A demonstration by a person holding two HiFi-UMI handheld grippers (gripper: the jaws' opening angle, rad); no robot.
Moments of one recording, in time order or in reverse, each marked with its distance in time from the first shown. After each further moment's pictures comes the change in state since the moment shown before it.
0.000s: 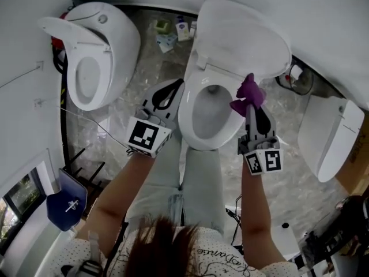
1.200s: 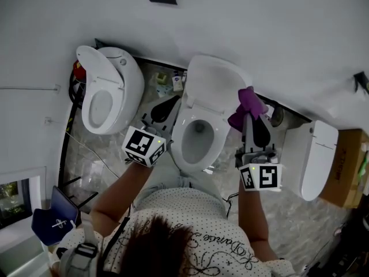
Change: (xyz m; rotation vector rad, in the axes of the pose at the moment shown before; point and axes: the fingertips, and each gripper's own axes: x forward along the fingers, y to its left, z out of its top) left arm -0.097 -0.090 0.191 0.039 -0.220 0.013; right arm -0.118 0.086 0.254 -0.288 -0.275 0.000
